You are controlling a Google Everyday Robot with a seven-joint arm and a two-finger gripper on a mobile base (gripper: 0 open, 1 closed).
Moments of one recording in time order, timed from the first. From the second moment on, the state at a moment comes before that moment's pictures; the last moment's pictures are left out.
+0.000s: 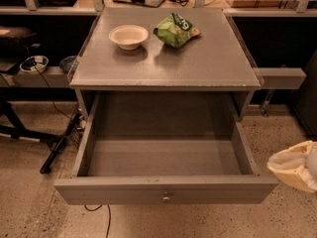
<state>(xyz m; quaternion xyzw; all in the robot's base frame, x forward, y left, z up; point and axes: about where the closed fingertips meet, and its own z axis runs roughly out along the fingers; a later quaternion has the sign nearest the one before) 0.358 -0.243 0.856 -0.42 0.85 0.03 0.31</state>
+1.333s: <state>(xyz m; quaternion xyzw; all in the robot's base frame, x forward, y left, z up) 0.346 -0.234 0.785 -0.41 0.87 0.11 0.24</state>
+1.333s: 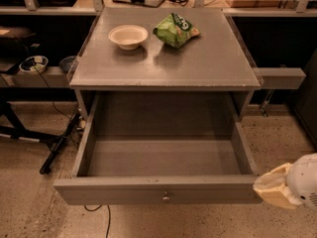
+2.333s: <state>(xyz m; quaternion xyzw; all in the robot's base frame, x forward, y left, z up) 0.336 -0.221 0.741 -0.44 0.85 0.19 0.22</state>
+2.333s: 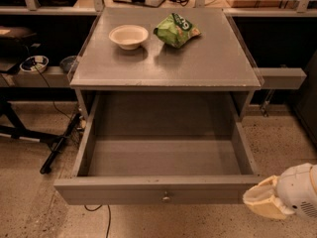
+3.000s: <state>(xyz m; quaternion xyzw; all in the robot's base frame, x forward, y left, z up) 0.334 -0.215 0.730 -0.45 0.83 0.24 0.24</state>
